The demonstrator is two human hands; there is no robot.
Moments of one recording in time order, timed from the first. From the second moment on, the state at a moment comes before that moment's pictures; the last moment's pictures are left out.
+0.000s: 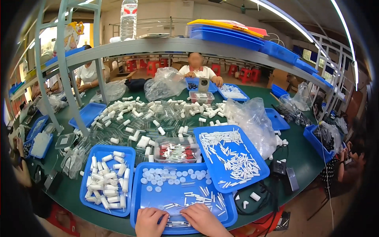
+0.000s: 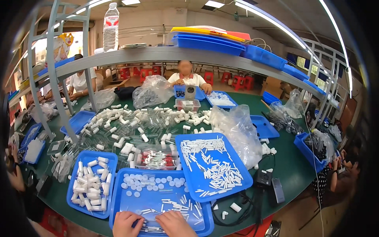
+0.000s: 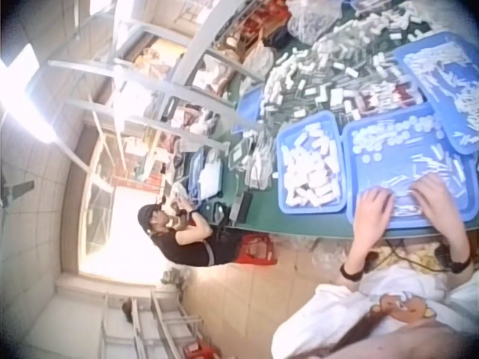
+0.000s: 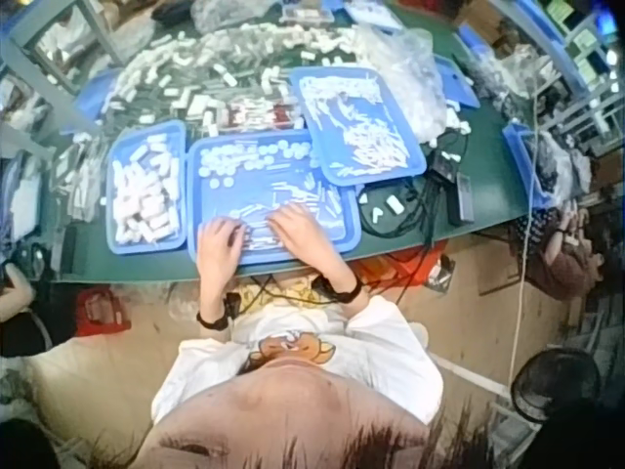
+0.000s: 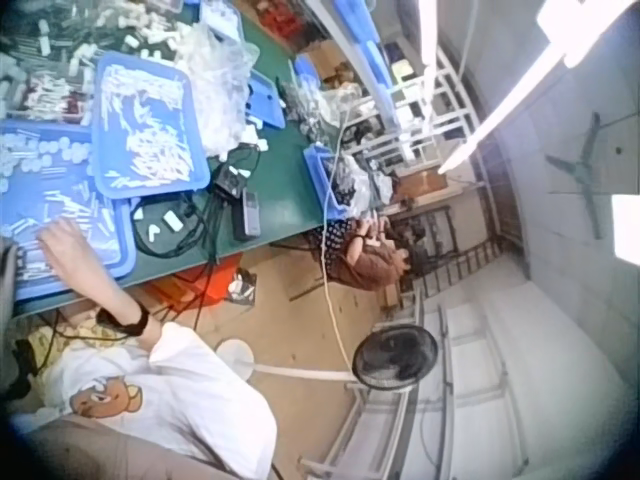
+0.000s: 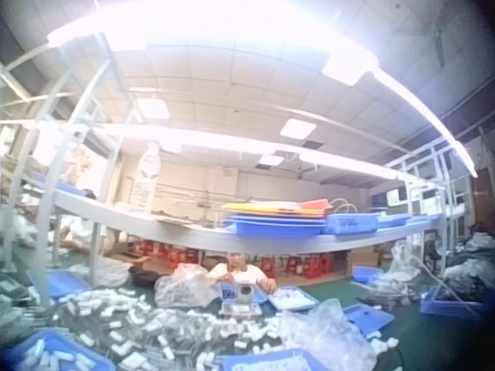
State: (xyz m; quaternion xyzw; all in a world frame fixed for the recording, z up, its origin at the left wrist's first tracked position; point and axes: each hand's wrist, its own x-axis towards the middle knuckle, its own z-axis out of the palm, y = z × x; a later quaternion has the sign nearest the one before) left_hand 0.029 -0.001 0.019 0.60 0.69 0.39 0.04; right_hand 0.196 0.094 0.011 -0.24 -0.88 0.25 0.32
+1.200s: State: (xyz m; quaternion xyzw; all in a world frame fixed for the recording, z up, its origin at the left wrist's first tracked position) left_hand 0.020 0.013 0.027 0.65 0.67 0.33 0.11; right_hand 0.192 0.102 0.018 -0.23 -0.90 0.25 0.28
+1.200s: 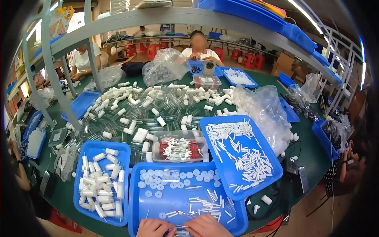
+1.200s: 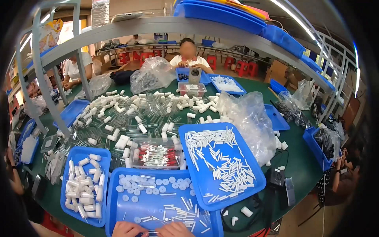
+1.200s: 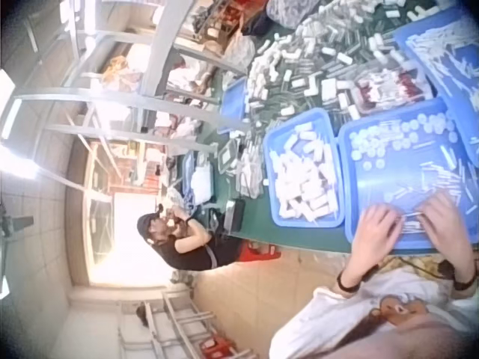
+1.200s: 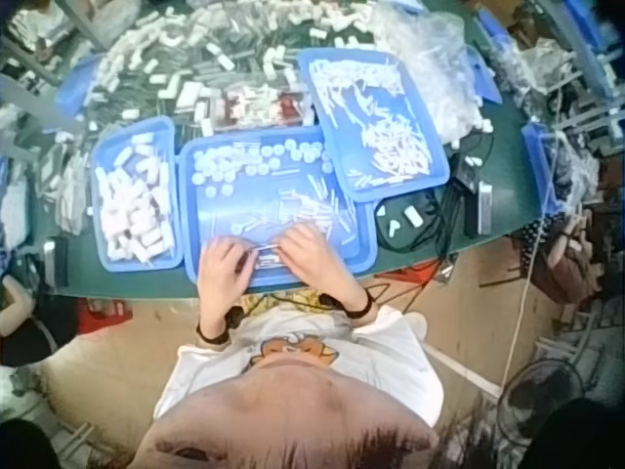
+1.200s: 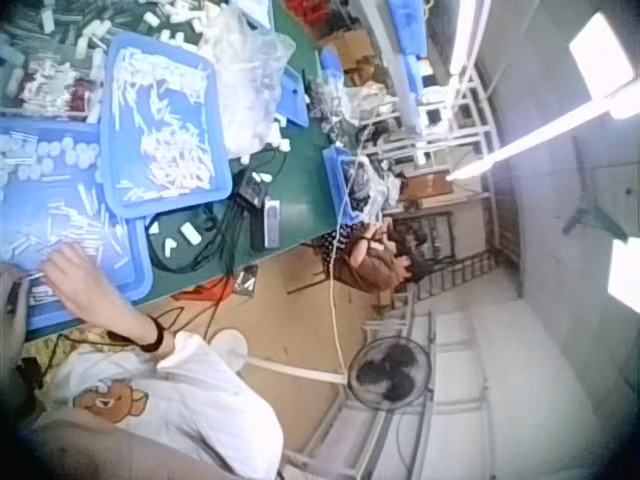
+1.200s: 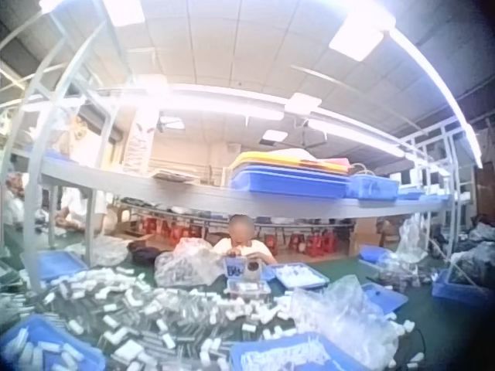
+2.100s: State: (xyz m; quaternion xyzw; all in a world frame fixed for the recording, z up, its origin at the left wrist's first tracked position) left_hand 0.008 0.029 0.027 0.67 0.65 0.30 0.16; right_hand 0.189 0.122 0.028 -0.19 -0.88 0.39 0.18
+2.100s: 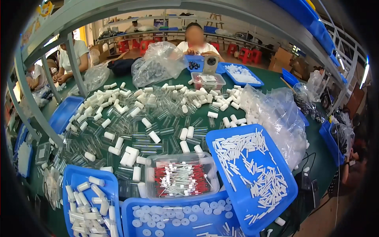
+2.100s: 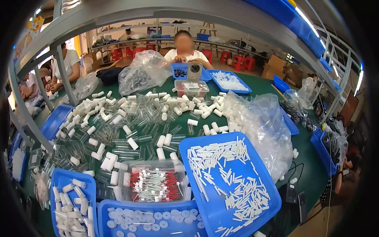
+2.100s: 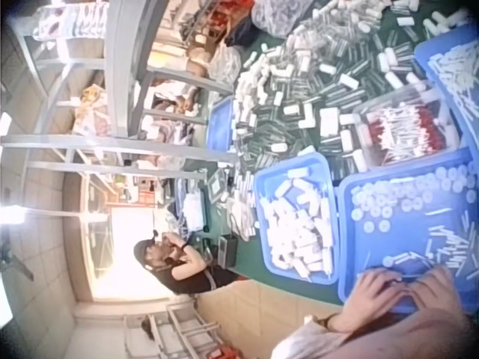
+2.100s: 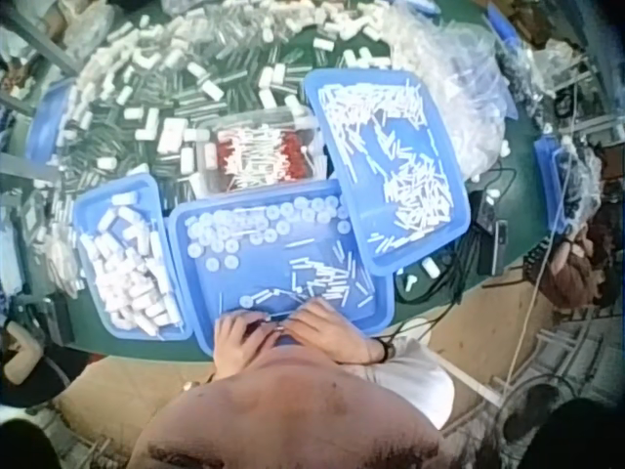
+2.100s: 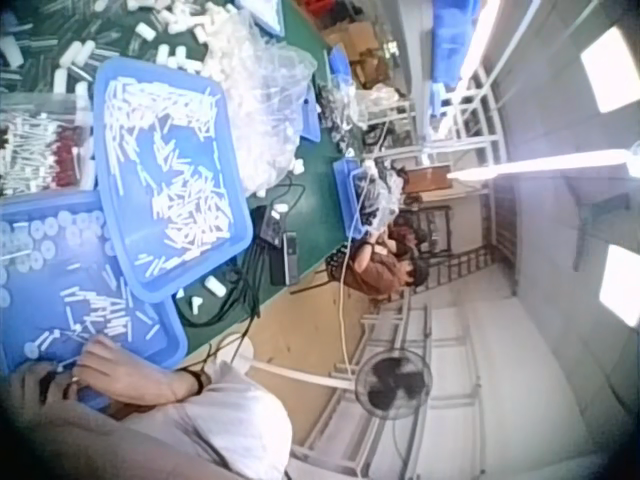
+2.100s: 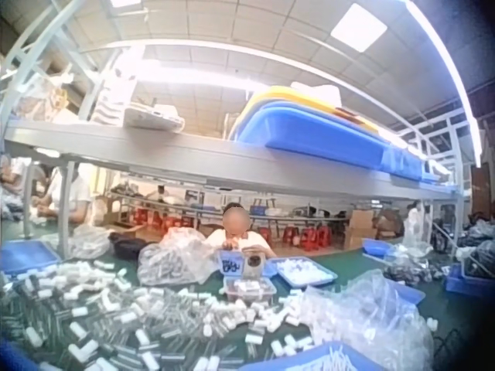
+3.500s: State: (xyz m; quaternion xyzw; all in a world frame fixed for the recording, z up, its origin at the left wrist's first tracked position) left_hand 0.003 0.027 0.024 0.68 0.65 0.31 0.15; right_hand 0.183 0.120 0.028 -0.19 -0.89 0.36 0.21
